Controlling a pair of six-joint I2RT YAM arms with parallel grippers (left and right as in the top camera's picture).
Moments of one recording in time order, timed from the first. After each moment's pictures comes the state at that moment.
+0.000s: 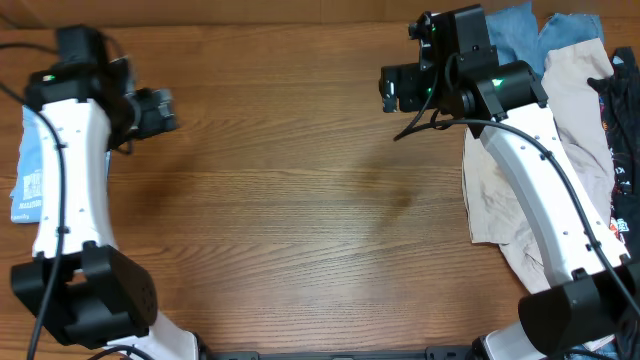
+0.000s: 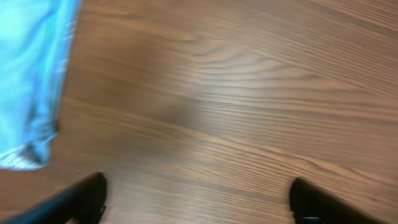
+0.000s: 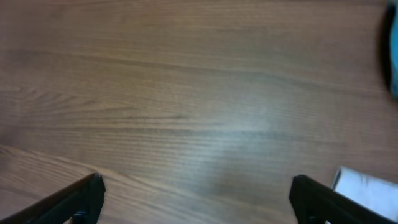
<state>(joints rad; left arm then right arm) 0.19 1.80 1.74 -1.17 0.09 -0.13 0.29 1.73 1.74 -0.90 -0.07 0.15</state>
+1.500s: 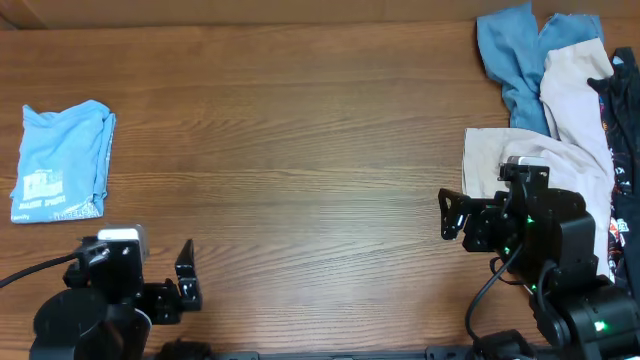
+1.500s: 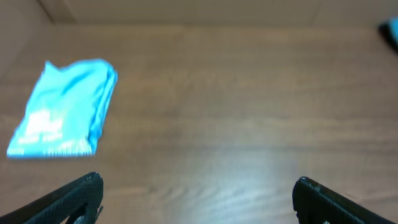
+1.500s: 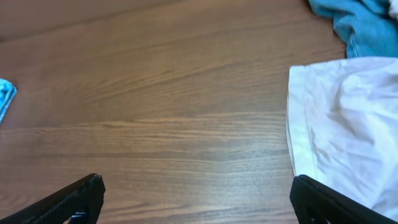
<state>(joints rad) -0.03 0.52 1.16 -1.20 -0.04 -0.06 0.24 0.75 0.96 -0.90 -0.03 0.33</state>
